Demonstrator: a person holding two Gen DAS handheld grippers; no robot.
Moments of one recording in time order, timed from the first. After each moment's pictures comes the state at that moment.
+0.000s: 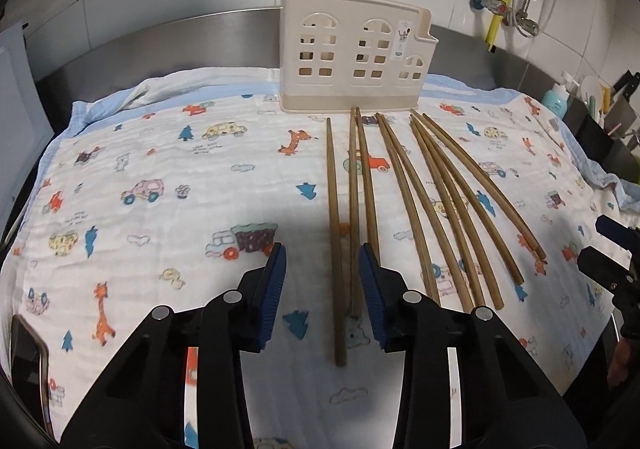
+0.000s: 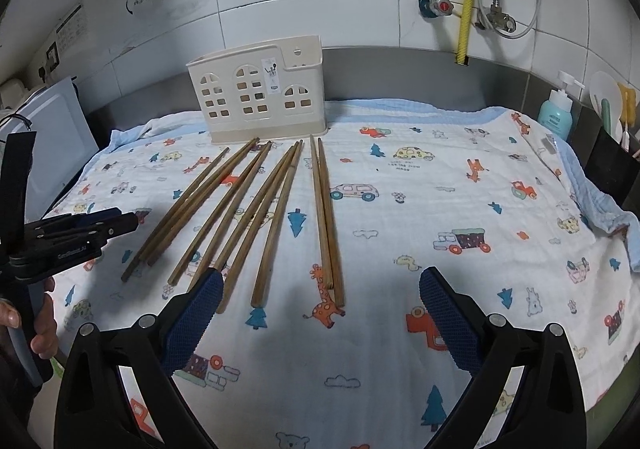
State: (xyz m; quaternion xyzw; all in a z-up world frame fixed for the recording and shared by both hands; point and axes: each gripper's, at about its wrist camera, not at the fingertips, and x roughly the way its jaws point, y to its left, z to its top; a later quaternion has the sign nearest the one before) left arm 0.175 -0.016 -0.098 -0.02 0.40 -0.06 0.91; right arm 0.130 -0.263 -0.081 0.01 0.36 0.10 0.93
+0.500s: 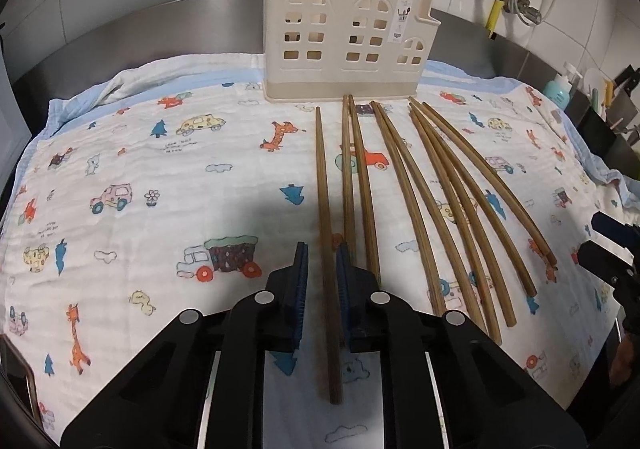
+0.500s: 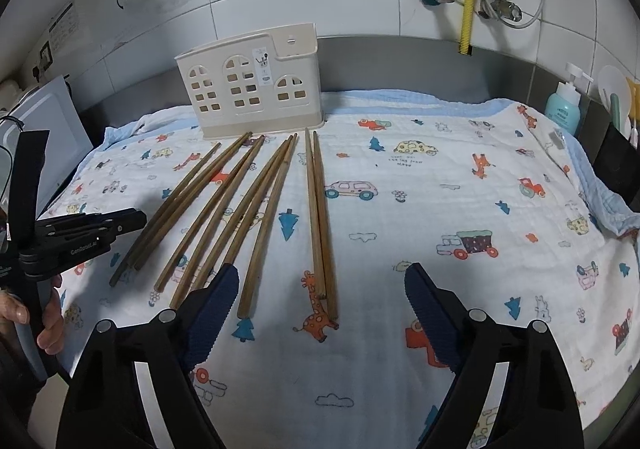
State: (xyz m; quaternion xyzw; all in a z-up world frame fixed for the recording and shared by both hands) left arm 0.202 -0.023 -0.114 -0.02 0.42 -0.08 0.90; right arm 0.148 -0.265 -0.090 0.01 0.37 0.10 0.92
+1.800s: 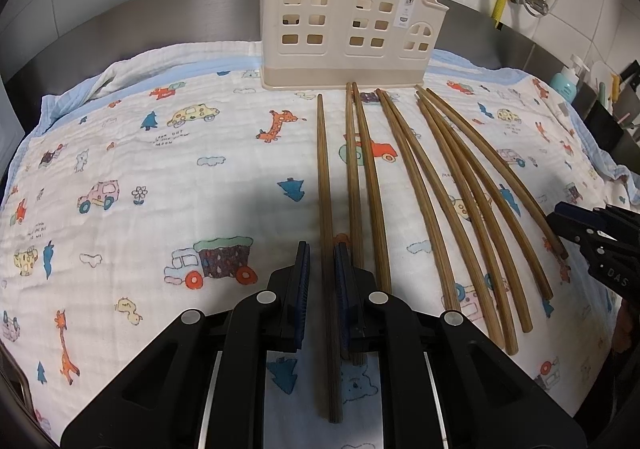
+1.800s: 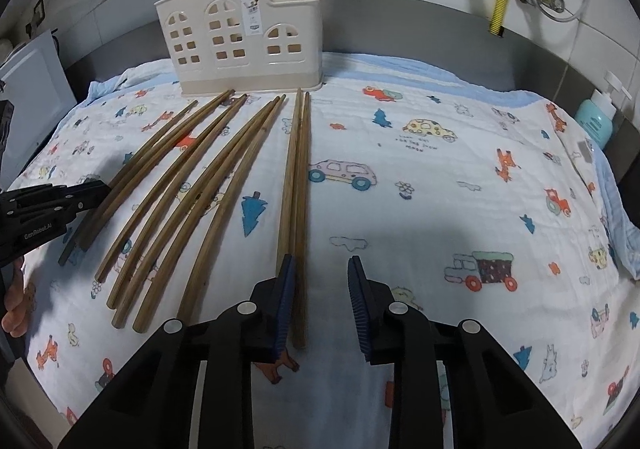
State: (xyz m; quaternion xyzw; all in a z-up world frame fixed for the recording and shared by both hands) left arm 0.213 -0.024 -0.126 -0.01 0.44 -0.08 0.90; right arm 0.202 -0.262 -0.123 -0.05 0.43 0.12 0.89
